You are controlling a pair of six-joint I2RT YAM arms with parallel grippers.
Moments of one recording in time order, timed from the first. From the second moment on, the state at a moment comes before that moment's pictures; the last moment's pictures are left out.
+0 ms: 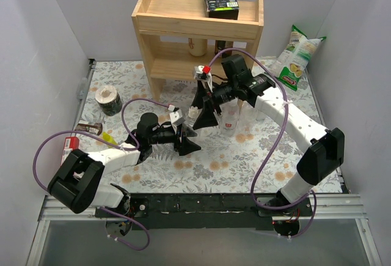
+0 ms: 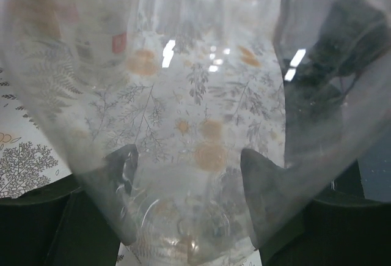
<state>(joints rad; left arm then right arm) -0.55 1.34 0.47 0.65 0.83 -0.13 0.64 1.63 1.58 -0.68 -1.16 -0.29</state>
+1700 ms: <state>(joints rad) -0.55 1.38 0.51 0.63 0.87 -0.12 0.60 1.52 1.49 -0.64 -1.12 -0.33</state>
